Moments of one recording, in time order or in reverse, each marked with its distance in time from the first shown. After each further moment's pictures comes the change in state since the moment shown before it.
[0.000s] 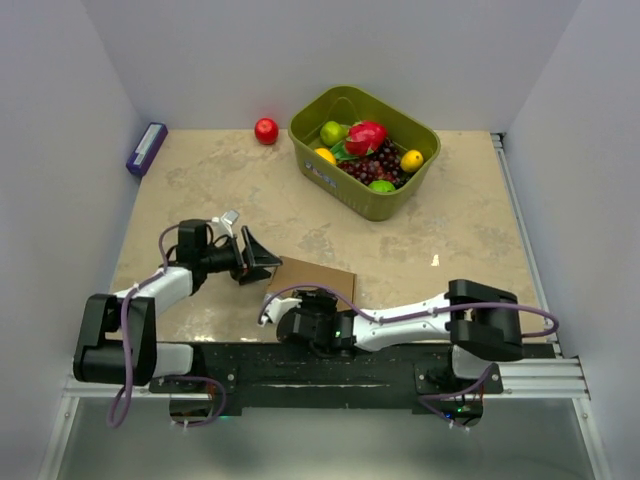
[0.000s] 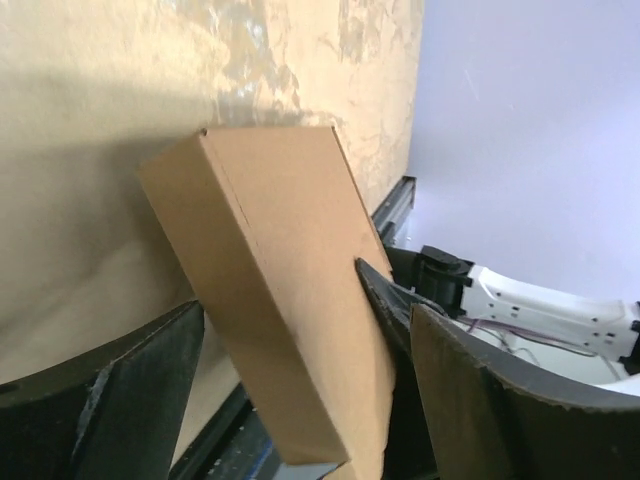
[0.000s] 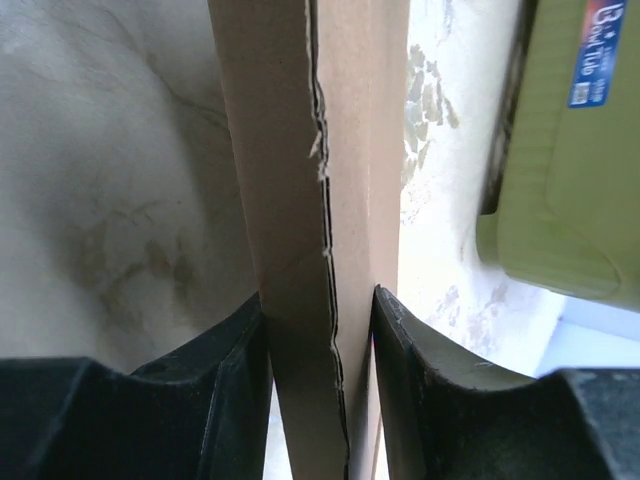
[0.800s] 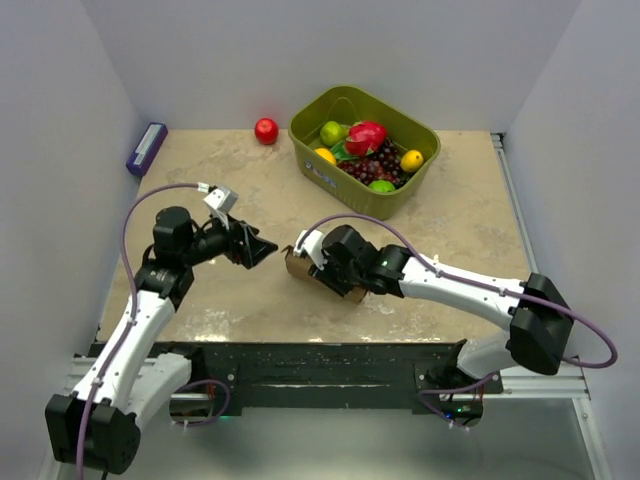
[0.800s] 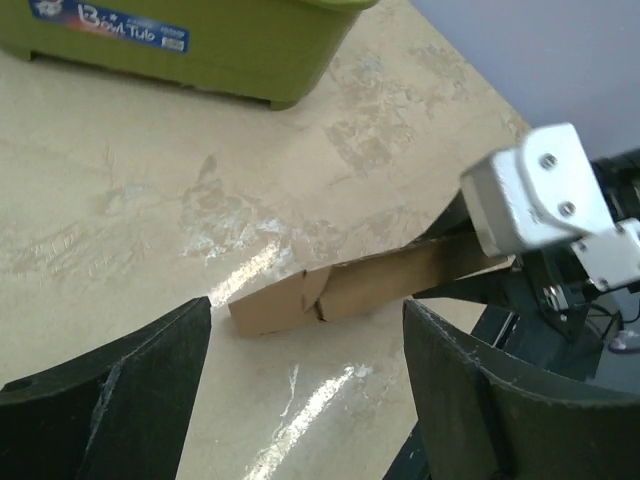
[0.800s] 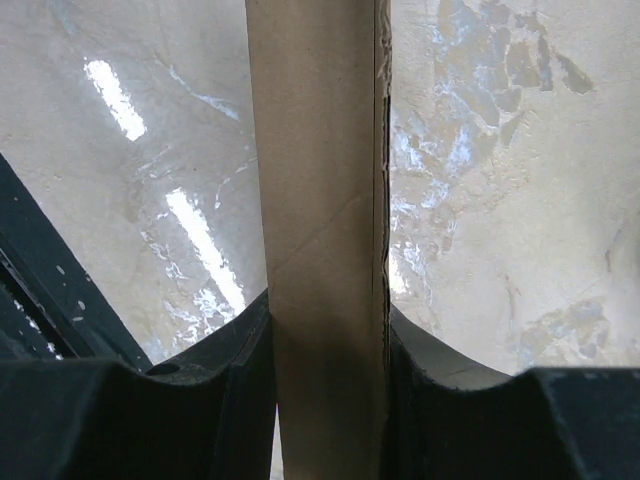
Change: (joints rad) left arm -0.088 -0.448 0.224 -0.282 -0.271 0.581; right arm -0.449 -0.280 0.097 -0.307 -0.791 0.082
